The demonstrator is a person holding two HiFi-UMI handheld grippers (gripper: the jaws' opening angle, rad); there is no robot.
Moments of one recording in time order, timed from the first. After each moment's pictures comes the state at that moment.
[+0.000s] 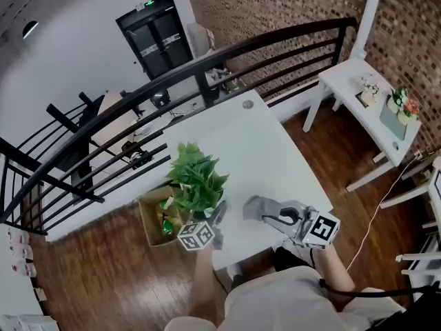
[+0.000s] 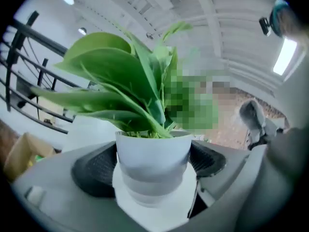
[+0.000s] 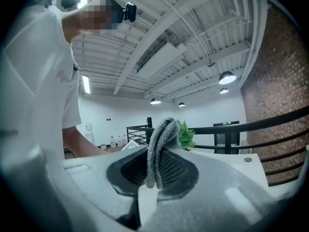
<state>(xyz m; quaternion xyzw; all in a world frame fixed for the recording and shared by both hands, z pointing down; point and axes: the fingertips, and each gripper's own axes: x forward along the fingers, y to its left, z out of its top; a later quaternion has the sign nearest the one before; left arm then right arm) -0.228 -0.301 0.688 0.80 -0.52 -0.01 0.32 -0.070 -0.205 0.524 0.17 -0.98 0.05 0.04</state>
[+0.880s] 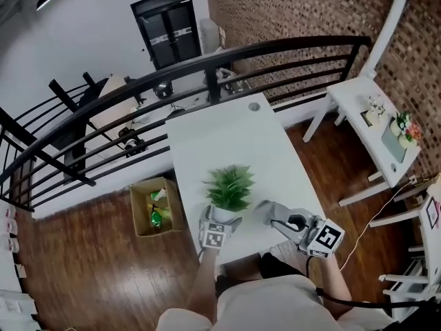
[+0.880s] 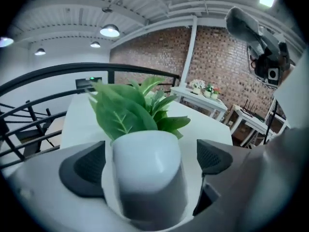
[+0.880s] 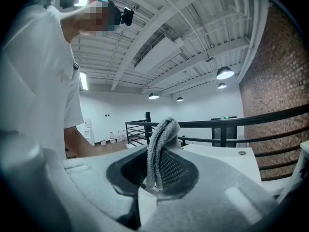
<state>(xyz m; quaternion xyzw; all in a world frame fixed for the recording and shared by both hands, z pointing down) -0.165 -0.270 0.788 0.81 -0.47 0.26 0.24 -0.036 -0.207 0.540 0.18 -0.98 0.06 0.07</state>
